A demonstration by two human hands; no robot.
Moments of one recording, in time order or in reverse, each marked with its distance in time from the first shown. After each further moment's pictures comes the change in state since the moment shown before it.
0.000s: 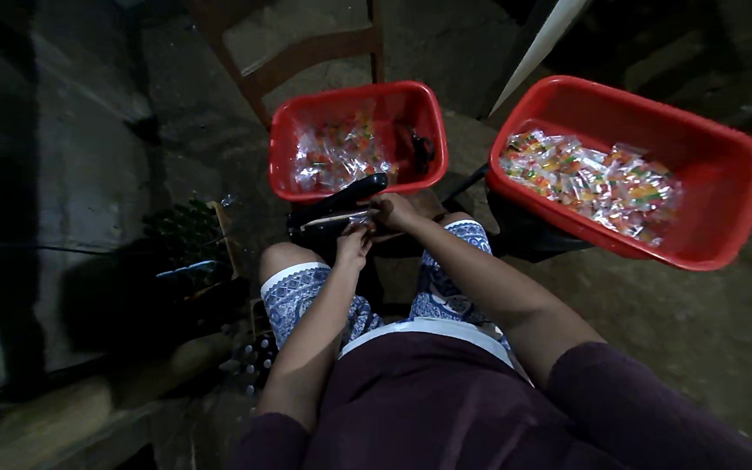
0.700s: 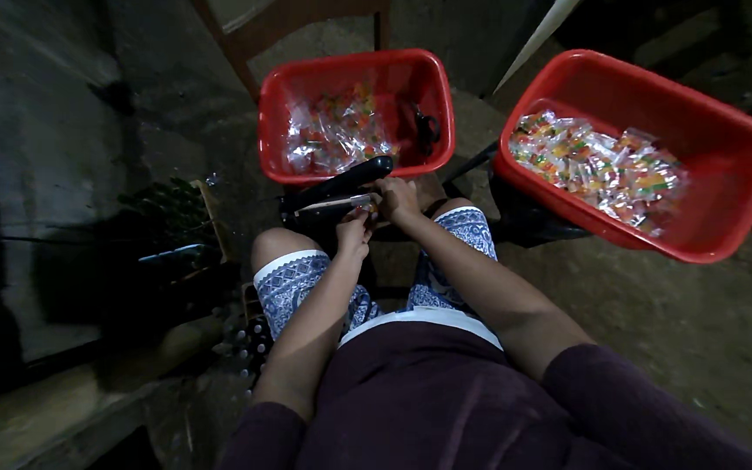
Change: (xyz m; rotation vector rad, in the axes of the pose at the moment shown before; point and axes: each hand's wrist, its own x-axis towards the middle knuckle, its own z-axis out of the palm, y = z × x) left_hand -0.001 -0.004 0.007 -0.057 0.023 -0.001; right_hand -0.006 -0.003 0.019 -0.137 0.226 0.094
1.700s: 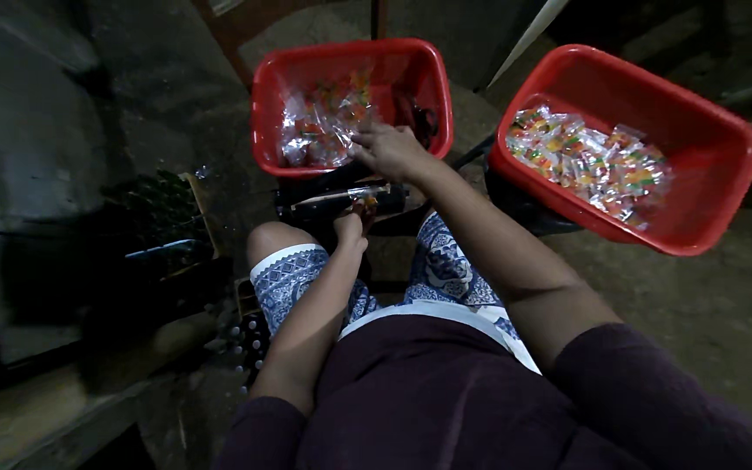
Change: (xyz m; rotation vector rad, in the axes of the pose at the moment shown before) left_hand 0.005 -0.003 0.001 0.008 0.035 -0.005; right_hand 0.017 -0.045 -0.090 -0.086 -0.093 -0.246
